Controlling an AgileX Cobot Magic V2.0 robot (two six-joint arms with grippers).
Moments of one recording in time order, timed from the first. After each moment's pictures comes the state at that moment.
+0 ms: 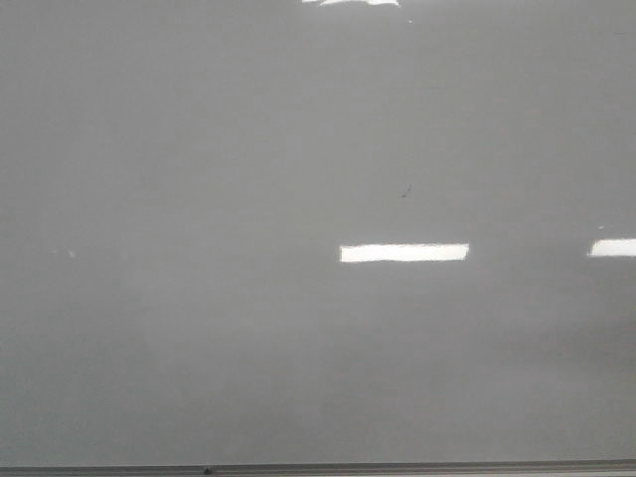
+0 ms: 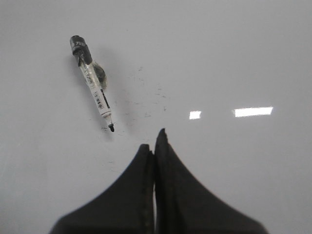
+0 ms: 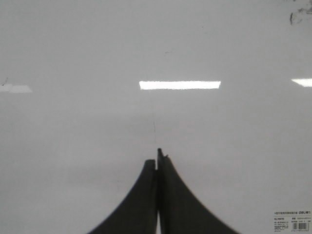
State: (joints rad) left arm 0.04 -0.01 0.01 -0.03 0.14 0.09; right arm -0.02 -0.01 0.03 0.10 0.21 -0.04
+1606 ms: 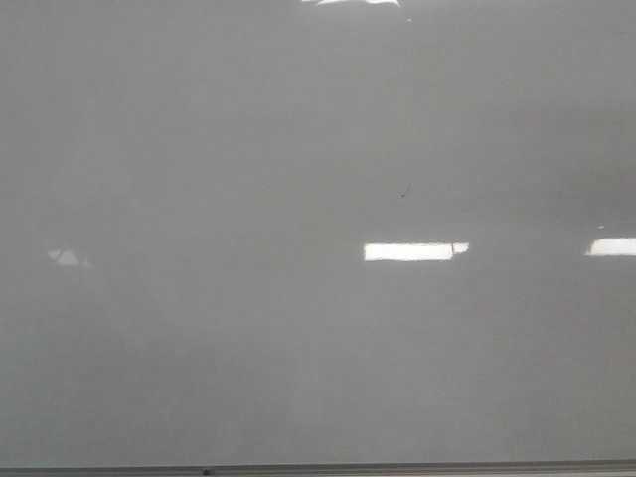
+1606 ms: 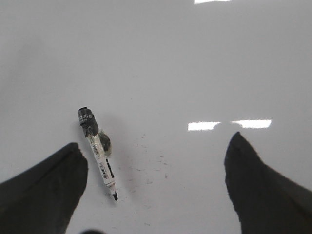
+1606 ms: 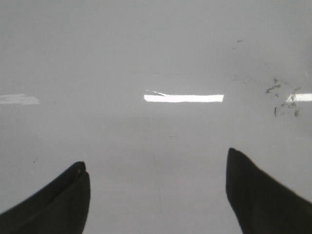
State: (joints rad) left arm 0.04 0.27 -0.32 -0.05 0.17 0.09; right arm -0.02 0.24 -0.43 0.10 0.39 -0.04
